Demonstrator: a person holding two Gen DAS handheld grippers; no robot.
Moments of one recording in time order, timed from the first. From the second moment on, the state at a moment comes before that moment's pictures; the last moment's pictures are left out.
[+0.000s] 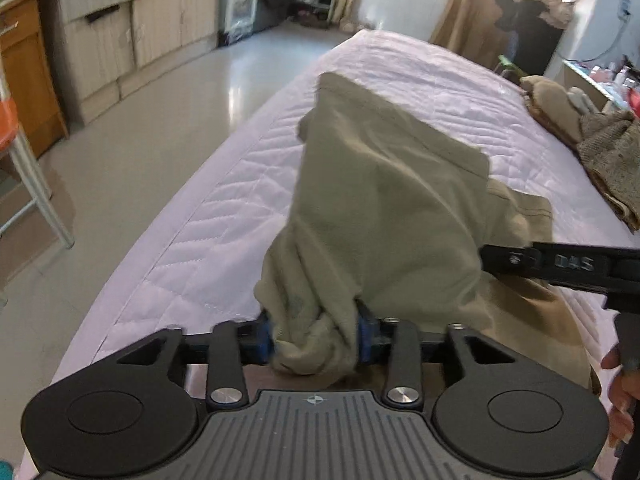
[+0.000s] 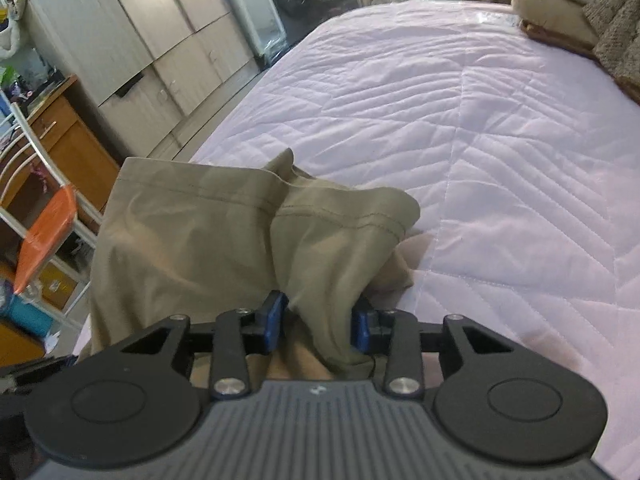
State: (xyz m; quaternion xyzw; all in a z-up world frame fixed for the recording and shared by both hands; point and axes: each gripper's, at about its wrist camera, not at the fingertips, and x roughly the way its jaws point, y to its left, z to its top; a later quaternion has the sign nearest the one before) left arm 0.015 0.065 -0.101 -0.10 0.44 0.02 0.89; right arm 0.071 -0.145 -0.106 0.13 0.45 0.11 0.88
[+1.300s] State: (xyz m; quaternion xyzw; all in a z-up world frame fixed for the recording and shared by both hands) left arm -0.196 0.029 -0.009 0.07 0.32 0.03 0.94; right arm -0.131 -0.092 -0.031 0.03 0.38 0.03 0.93
